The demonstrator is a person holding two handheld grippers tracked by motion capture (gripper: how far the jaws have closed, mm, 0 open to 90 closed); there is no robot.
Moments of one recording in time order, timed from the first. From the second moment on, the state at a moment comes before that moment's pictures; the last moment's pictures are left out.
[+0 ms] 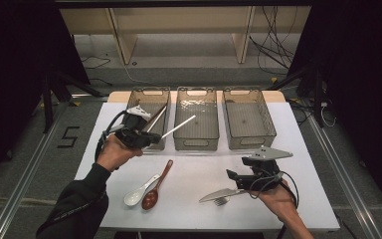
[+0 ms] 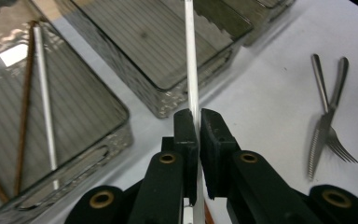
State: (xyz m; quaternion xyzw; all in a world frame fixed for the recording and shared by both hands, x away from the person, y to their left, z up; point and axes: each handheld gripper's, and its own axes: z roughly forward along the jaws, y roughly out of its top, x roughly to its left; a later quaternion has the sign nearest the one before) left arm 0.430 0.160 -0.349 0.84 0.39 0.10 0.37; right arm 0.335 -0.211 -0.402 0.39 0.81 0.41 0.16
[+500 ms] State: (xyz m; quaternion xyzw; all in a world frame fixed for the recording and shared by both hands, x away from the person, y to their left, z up) left arm 0.481 0.200 -0.350 0.79 0.46 0.13 0.39; right arm 0.335 -0.212 -0.403 0.40 0.80 0.41 0.16
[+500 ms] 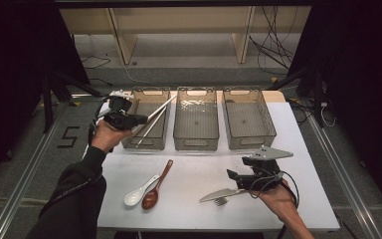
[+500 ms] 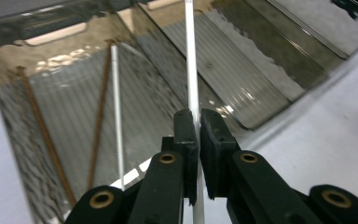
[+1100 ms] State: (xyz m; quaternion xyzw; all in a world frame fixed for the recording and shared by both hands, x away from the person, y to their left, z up) left arm 0.525 0.219 -0.369 0.76 0.51 0.15 0.37; right arm 0.336 -0.213 -0.403 0.39 0.80 0.42 0.16
